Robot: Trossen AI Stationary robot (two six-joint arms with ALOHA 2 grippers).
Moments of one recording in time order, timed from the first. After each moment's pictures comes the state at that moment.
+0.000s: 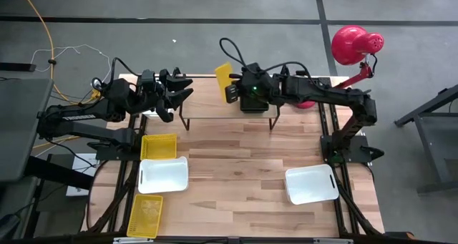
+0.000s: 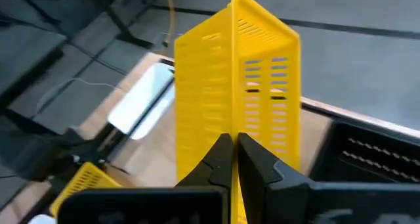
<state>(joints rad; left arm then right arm) 0.23 0.85 0.88 0.23 -0.14 -0.33 -0.14 1.68 1.72 -0.65 0.48 0.72</state>
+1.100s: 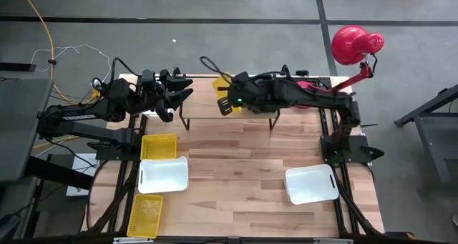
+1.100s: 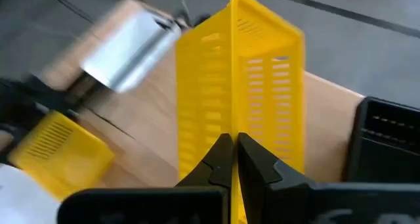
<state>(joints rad) 0.23 0.85 0.88 0.23 -0.14 -0.34 -0.06 1.88 2.05 -1.03 0.52 0.75</state>
